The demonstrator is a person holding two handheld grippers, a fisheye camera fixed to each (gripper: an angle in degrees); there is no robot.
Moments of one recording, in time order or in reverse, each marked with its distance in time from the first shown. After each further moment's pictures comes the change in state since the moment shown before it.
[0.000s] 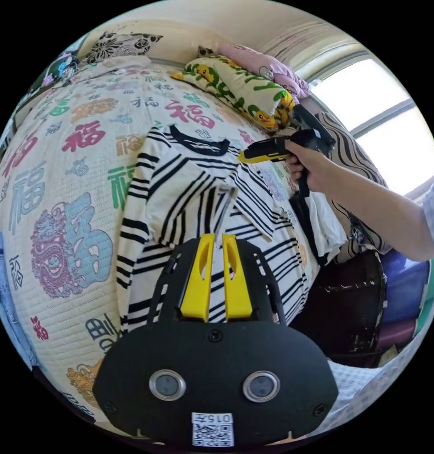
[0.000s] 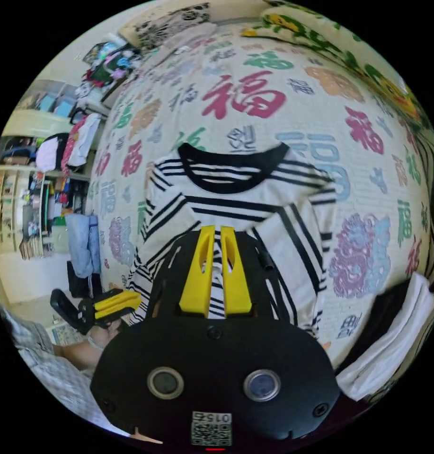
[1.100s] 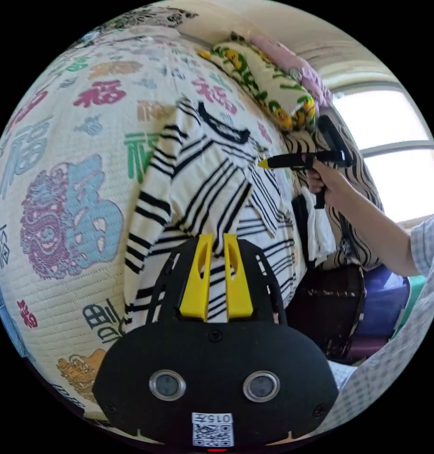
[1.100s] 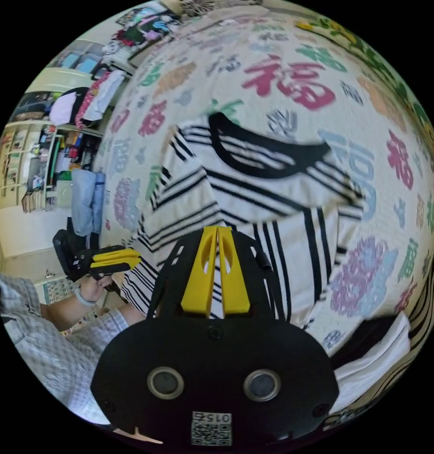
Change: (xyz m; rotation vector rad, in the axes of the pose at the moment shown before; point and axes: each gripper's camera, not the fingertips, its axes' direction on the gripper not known) left arm -0.002 -0.121 -0.031 -0.074 0.092 -0.152; right arm -0.001 -0.029 -0.068 -0.158 -0.012 -0.203
